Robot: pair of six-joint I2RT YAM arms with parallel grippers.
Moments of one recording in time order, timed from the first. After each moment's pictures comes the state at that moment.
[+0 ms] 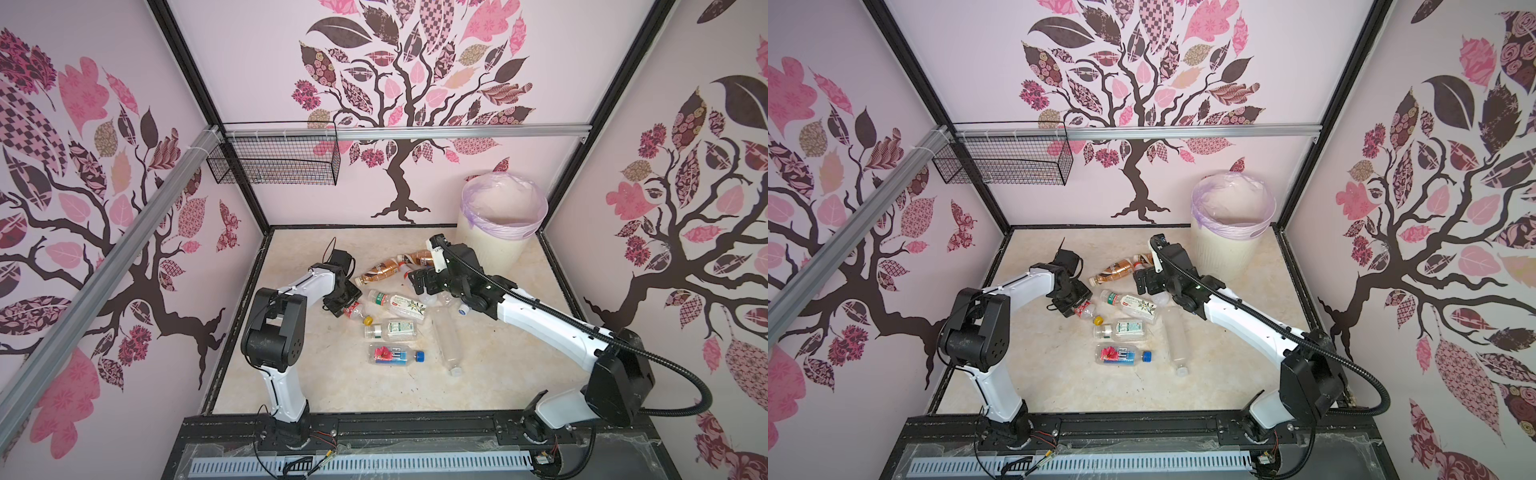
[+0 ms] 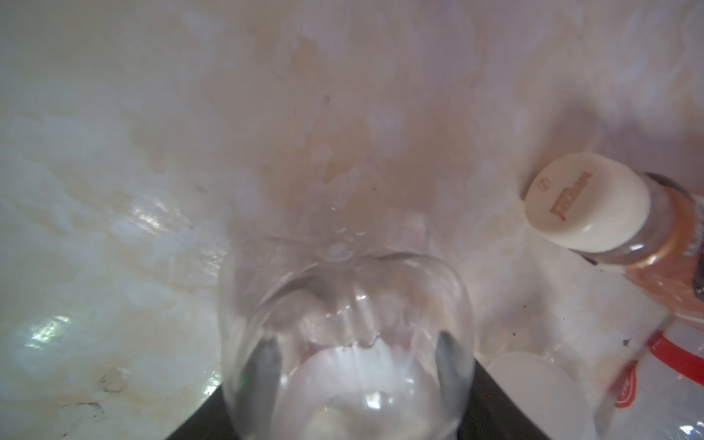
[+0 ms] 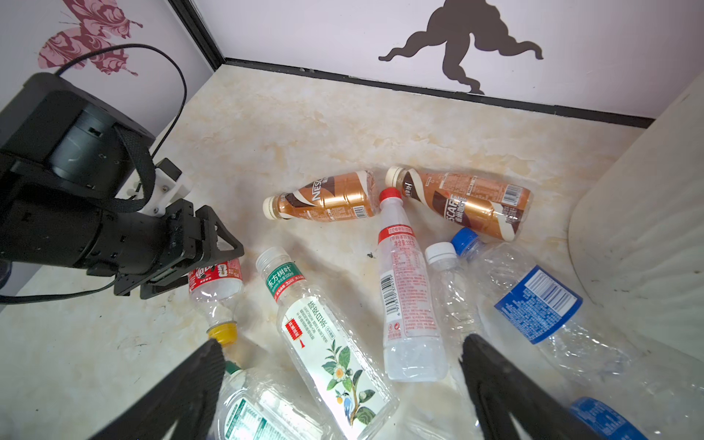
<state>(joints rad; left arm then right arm) -0.23 1.85 1.22 -0.68 0.05 -0.99 0.66 1.47 1.16 -0.24 0.04 0.27</state>
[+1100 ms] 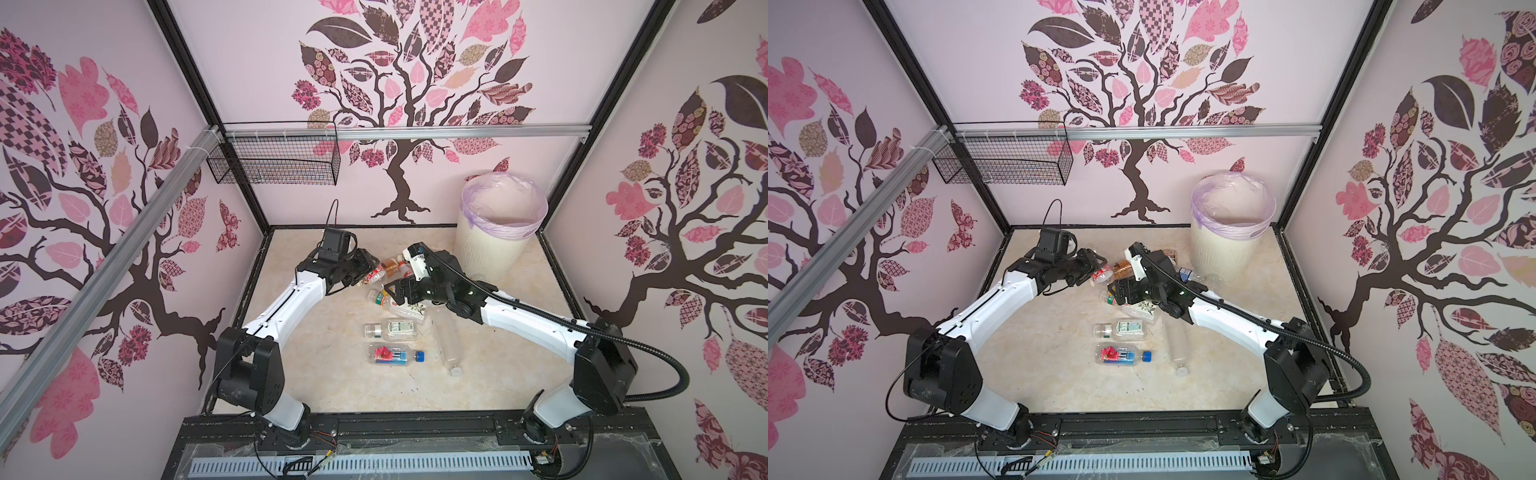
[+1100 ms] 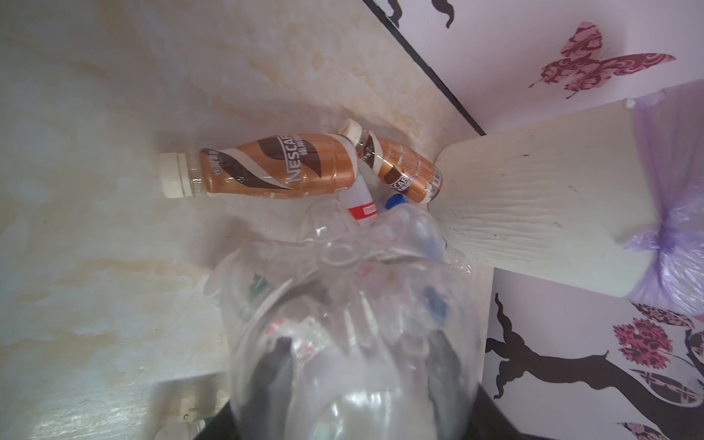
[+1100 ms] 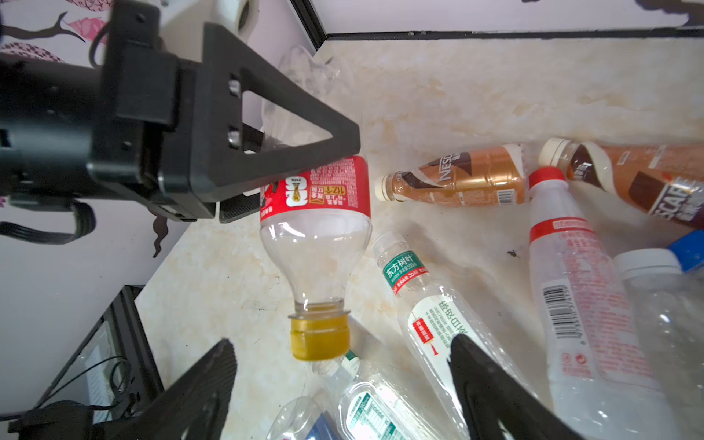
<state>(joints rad) -0.32 1.55 1.27 -0.46 0.28 -0.85 0.74 1.56 1.16 -0.10 -0.18 0.42</state>
